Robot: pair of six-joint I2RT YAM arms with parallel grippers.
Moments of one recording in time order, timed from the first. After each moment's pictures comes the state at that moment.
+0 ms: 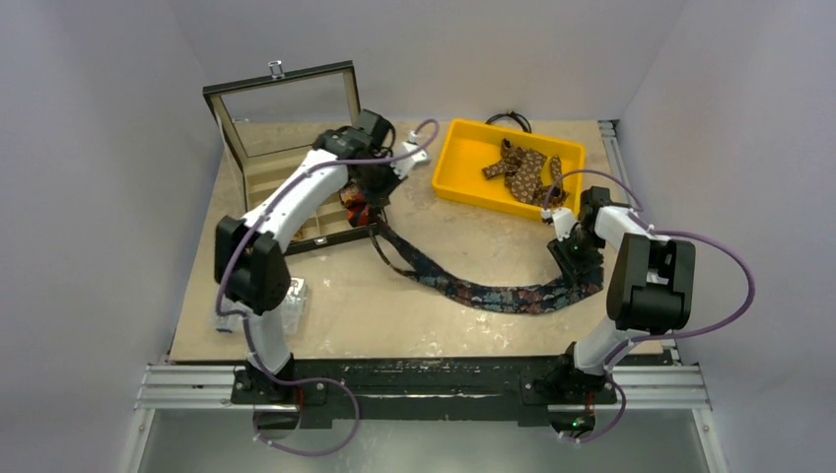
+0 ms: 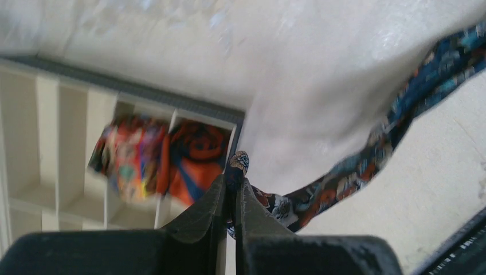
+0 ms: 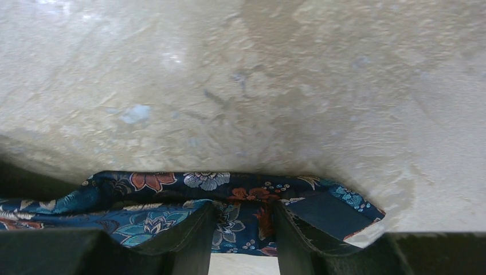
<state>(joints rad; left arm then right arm) -0.53 1.94 1.77 -0.95 0.22 0.57 -0.17 1.65 0.96 -0.78 -0.05 -0.66</state>
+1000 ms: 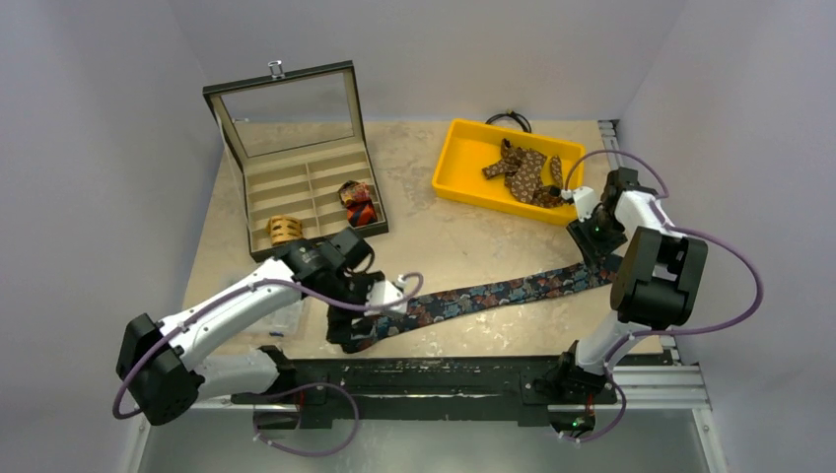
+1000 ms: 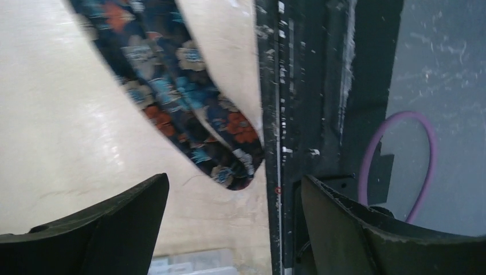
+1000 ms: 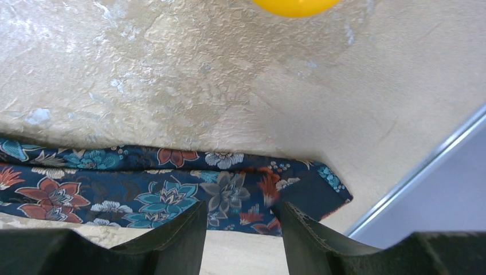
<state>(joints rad) -0.69 1.16 0.95 -1.09 0.46 0.78 -0.29 1.72 1.16 -0.83 -0.02 -0.79</state>
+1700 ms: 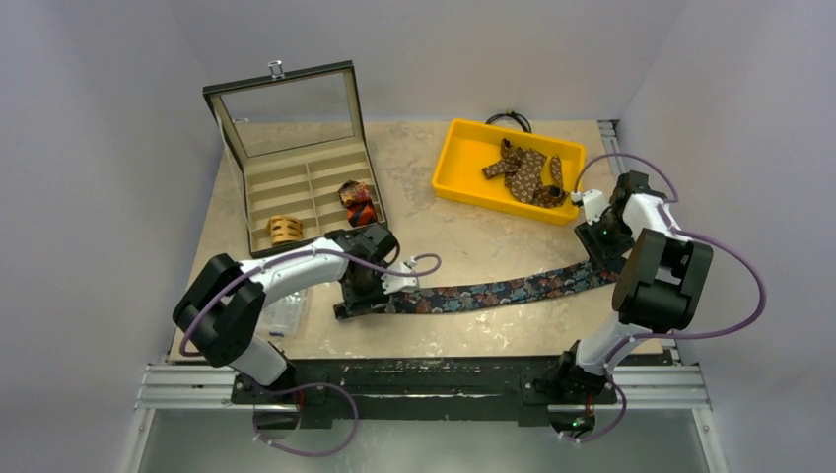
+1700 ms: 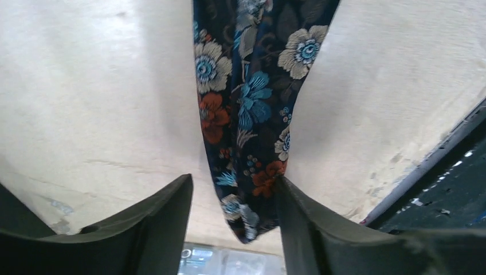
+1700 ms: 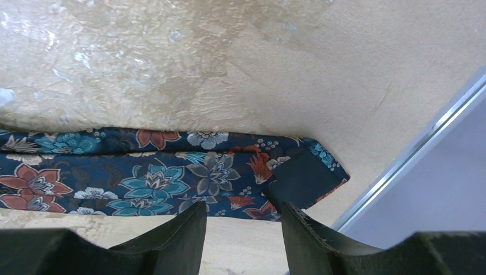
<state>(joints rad) -0.77 1.53 0.89 -0.81 0.03 0.57 -0.34 1.70 1.15 -0.84 -0.01 -0.79</state>
